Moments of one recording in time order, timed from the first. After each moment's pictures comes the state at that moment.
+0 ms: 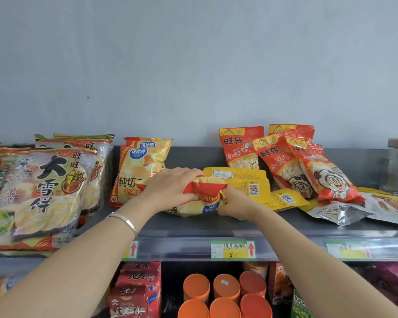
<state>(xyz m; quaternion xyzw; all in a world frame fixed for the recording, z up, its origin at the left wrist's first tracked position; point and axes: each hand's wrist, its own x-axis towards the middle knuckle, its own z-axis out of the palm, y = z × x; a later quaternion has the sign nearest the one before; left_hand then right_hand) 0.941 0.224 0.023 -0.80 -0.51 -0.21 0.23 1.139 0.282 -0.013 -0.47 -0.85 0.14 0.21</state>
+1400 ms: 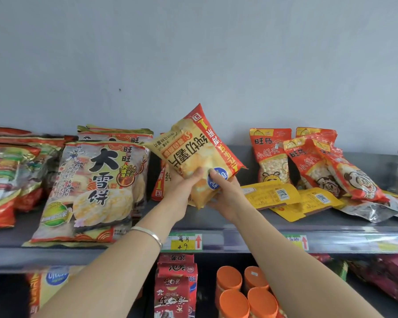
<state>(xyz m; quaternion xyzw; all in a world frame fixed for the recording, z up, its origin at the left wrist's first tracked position) 0.849 0.206 -0.006 -0.46 -0.31 -0.69 -0.46 0.974 0.226 -0.011 -0.26 -0.48 0.63 0.55</state>
